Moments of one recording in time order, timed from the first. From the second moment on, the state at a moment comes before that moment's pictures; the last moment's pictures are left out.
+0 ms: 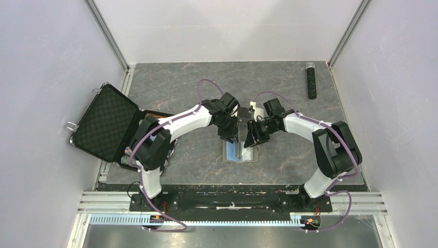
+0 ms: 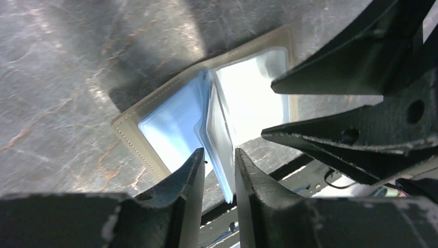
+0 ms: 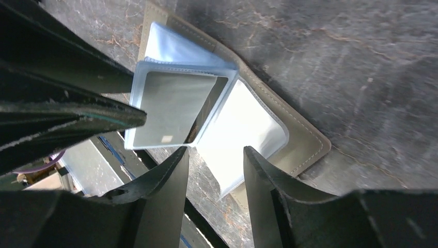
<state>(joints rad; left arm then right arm) -0.77 1.88 1.40 -0.68 0.25 -0.59 0.38 1.67 0.92 -0.42 -0.68 0.13</state>
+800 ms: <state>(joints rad) -0.84 2.10 1.62 -0.58 0.51 -0.60 0.21 1.51 0.92 -0.44 -0.49 0.18</state>
